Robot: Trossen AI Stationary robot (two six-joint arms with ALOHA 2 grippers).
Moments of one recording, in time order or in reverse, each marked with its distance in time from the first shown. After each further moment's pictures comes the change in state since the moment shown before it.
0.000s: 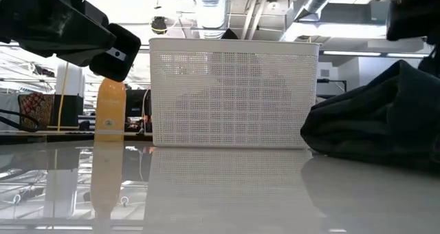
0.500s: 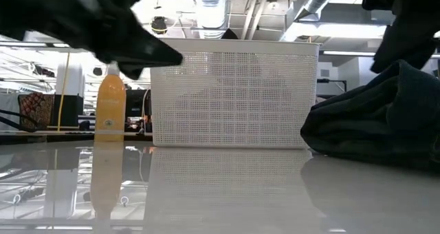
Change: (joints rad) left arm 0.113 0.000 0.029 0.003 -0.359 -0.019; right arm -0.053 -0.069 0.003 0.213 0.155 -0.161
